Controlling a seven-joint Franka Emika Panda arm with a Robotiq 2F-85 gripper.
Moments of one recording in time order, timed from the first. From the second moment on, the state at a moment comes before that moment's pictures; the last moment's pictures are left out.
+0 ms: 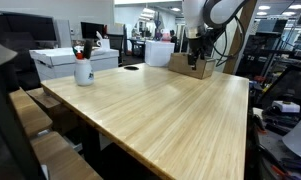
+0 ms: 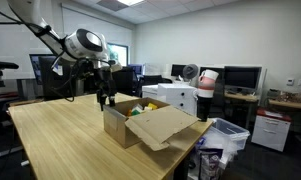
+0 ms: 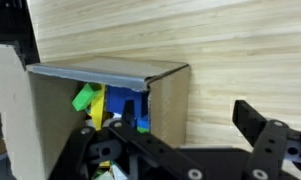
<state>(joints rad) -0.04 0.01 -0.07 -2.30 -0.56 2.10 0.45</state>
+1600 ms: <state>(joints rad) 0.00 0.05 -0.06 -2.35 -0.94 2.15 0.97</state>
